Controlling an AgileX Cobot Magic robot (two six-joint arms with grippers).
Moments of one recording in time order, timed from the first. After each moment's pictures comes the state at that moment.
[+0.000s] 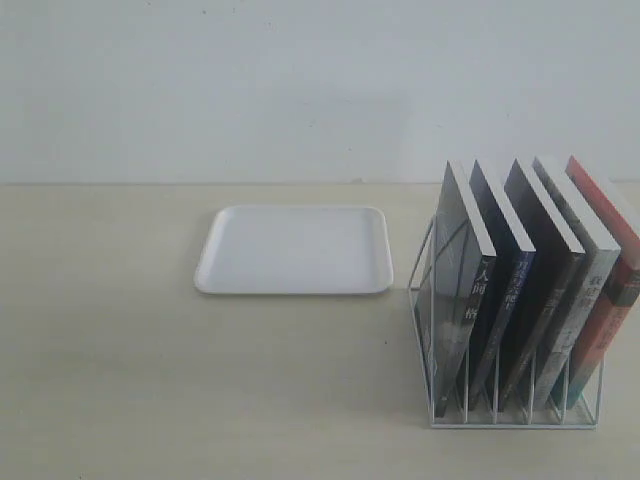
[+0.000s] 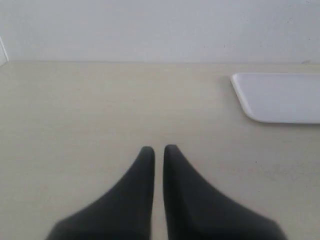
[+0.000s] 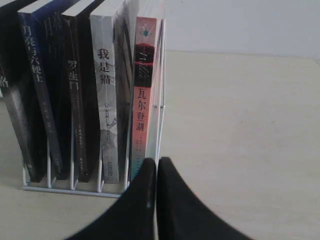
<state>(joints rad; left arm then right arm) 0.02 0.00 0.00 0.07 0.31 -0.08 0.11 0.00 0.00 0.01 0.35 -0.02</state>
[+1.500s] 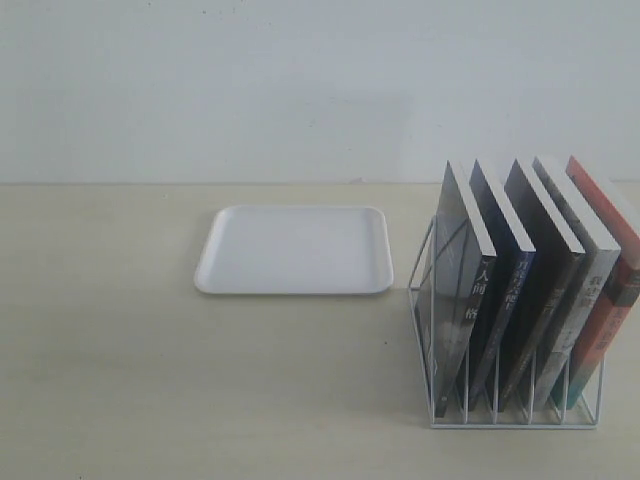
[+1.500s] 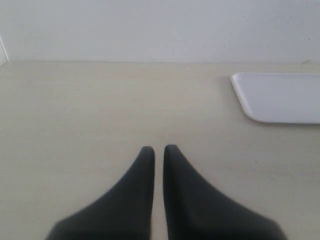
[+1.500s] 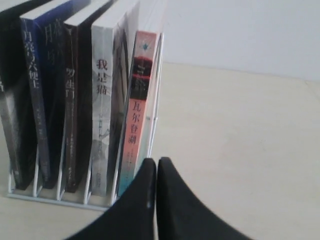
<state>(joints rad) 0.02 0.00 0.00 0.07 0.31 -0.08 0.11 0.00 0.00 -0.03 0.30 -0.06</state>
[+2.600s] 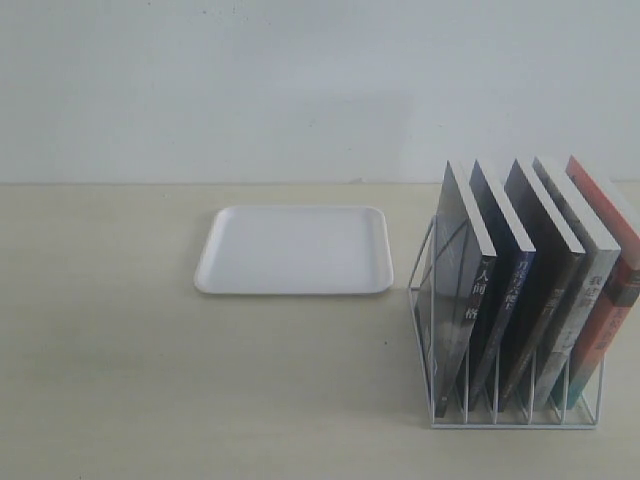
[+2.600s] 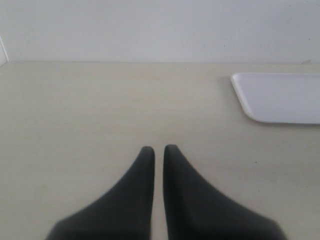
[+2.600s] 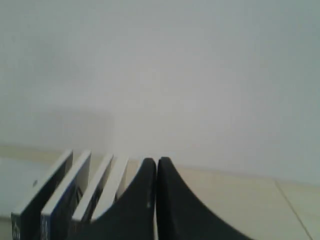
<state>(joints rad) 0.02 0.00 0.00 0.07 0.31 -0.08 0.11 0.26 -0.55 -0.04 0.41 -0.06</state>
